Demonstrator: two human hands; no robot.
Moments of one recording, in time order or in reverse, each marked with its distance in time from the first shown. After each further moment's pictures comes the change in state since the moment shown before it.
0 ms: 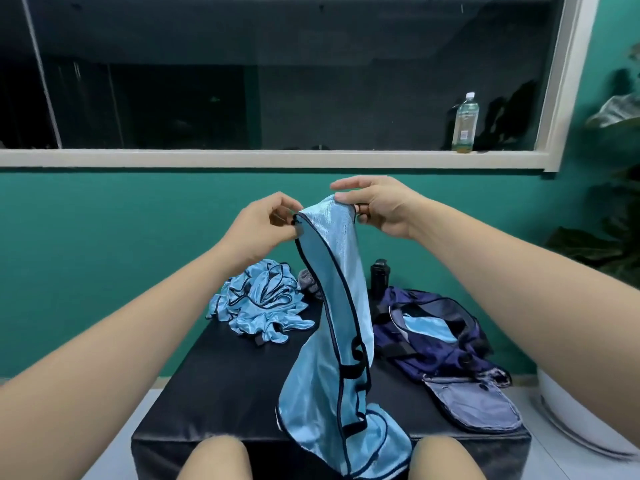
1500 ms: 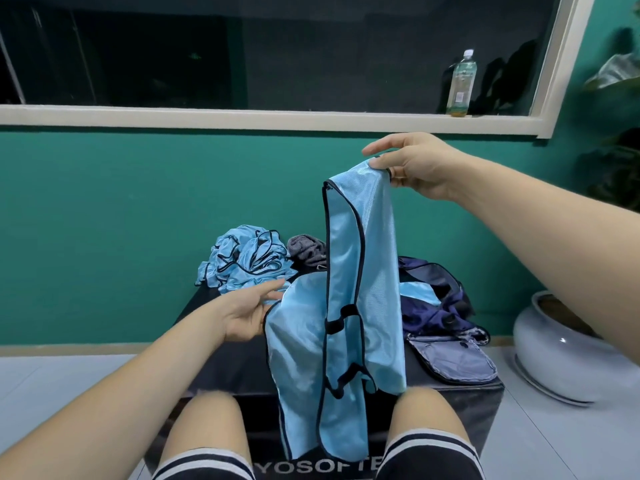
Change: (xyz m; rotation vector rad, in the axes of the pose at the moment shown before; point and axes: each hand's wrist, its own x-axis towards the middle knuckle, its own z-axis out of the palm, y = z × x) left_hand -0.093 -0.151 0.089 -0.922 -0.383 -1.033; right_hand -0.033 0.003 -0.059 -0.187 0.092 -0.007
